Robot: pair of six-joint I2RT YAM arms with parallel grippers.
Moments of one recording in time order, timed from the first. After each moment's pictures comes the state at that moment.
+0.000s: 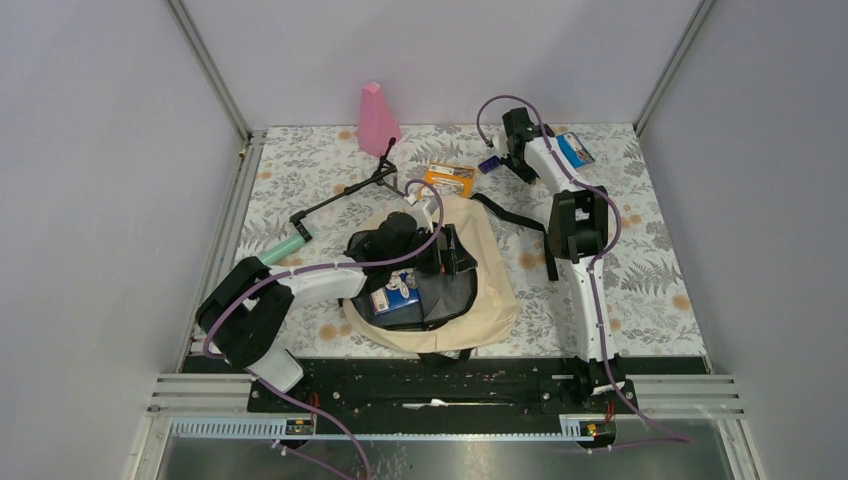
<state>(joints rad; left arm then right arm) -0.75 1.57 0.79 0.33 0.29 -0.73 0.22 2.59 2.37 -0.95 0.31 -0.62</state>
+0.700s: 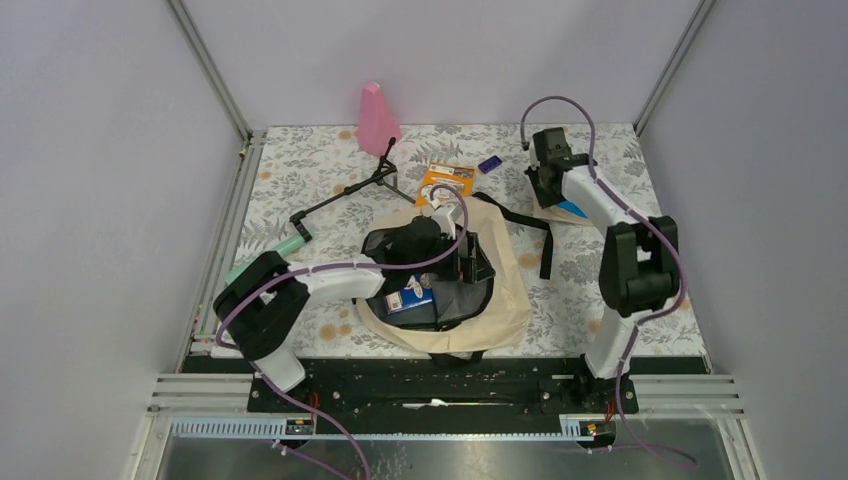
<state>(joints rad) -0.86 1.68 0.90 0.31 0.25 -0.70 0.20 1.90 1.51 -0.66 0.25 -0.19</state>
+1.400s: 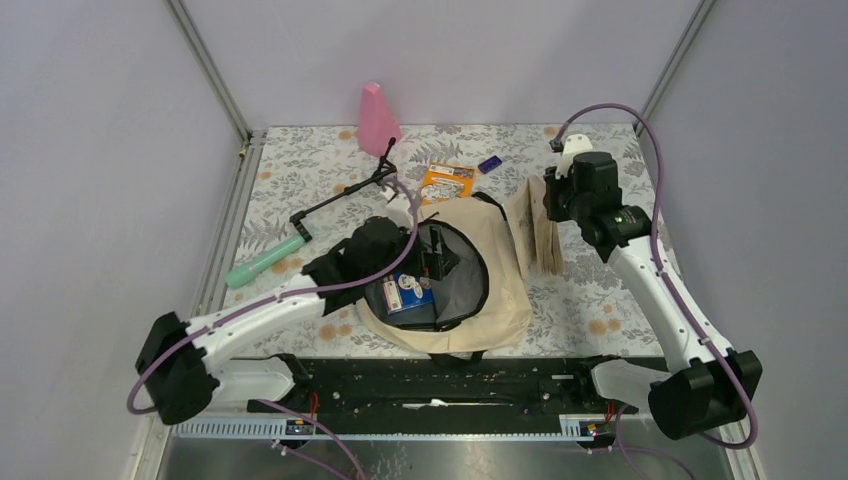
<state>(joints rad) -0.87 1.23 0.85 -0.06 0.00 -0.58 0.25 1.20 1.14 -0.54 0.08 0.01</state>
